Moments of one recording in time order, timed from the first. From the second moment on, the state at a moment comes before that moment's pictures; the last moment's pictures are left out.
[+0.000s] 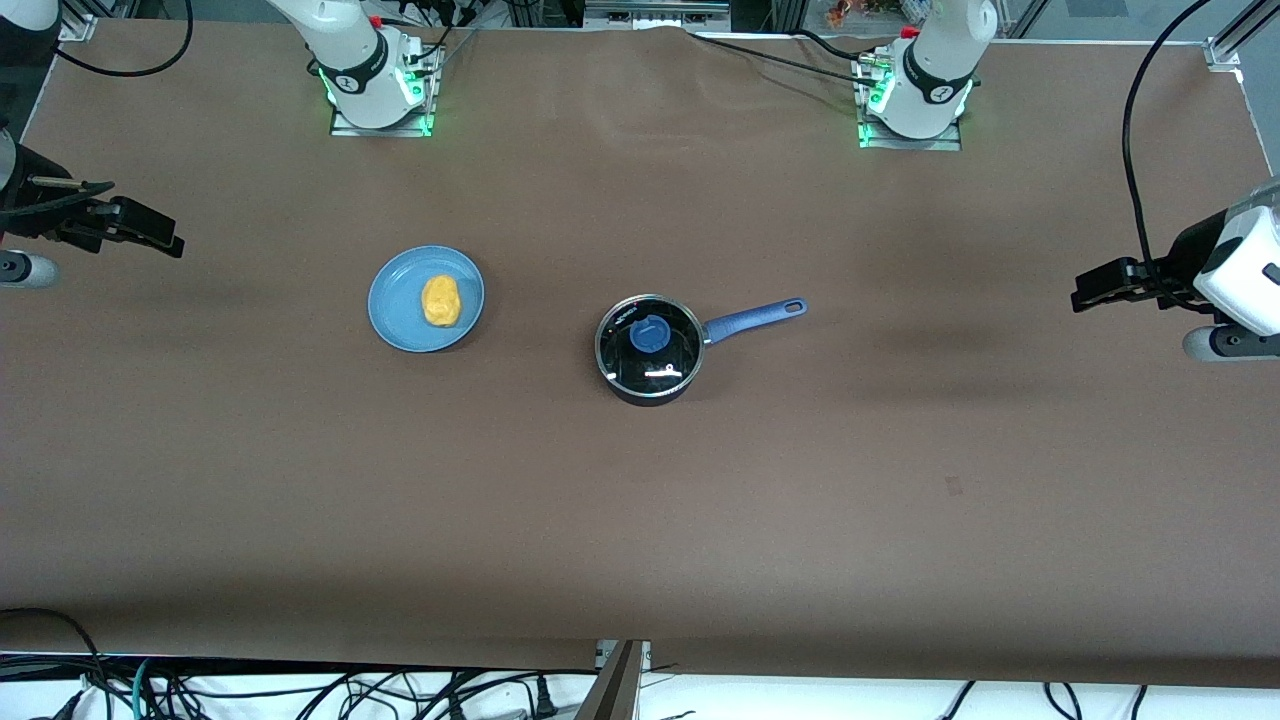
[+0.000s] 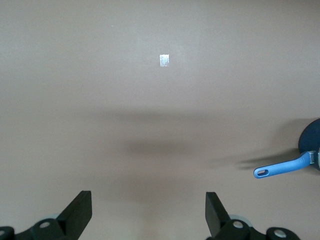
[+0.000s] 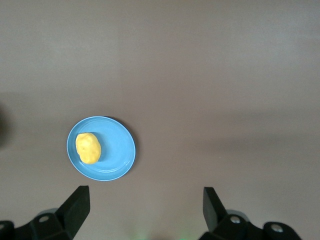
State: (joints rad) left arm 0.15 0.23 -0.18 -1.38 0.02 1.47 -0.10; right arm -0.02 0.03 -0.02 -1.63 0.01 1.56 0.02
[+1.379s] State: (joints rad) left arm -0.40 0.54 -0.25 -1.42 -0.01 1.95 -1.01; right arm 0.03 0.07 0.00 -1.67 0.01 1.44 0.01
